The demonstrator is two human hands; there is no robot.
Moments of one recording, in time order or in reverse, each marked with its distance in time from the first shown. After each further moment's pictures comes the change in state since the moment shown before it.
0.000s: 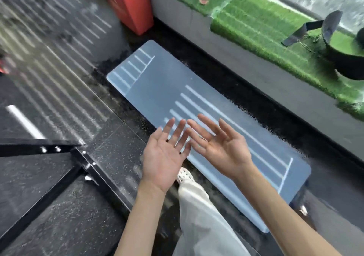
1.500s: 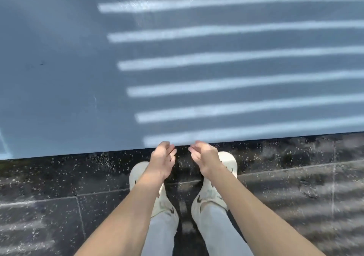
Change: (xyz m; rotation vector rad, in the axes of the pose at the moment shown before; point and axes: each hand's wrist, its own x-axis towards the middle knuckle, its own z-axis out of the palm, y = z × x) left_hand 0.655 -0.035 -0.458 1.007 0.515 -0.773; right_hand 0.622 0.268 -0.386 0.546 1.107 -0.033
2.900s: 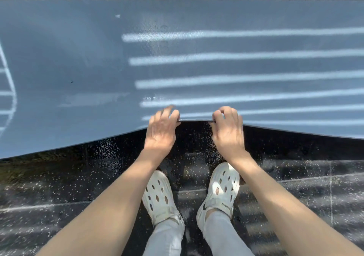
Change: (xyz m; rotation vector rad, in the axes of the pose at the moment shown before) left_hand -0.074 0.095 0.020 1.687 0.282 1.418; right_hand -0.043 -0.075 0.004 -1.362 0.365 -1.629
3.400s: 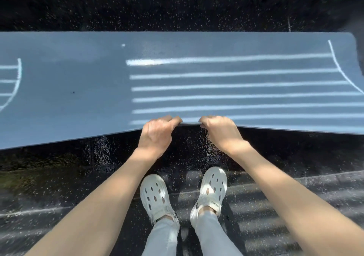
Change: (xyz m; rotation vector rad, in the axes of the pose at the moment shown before) left_hand -0.024 0.025 -0.098 0.164 0.130 0.206; right_hand 0.044 -0.038 -0.119 -0.123 -0.494 -0.139
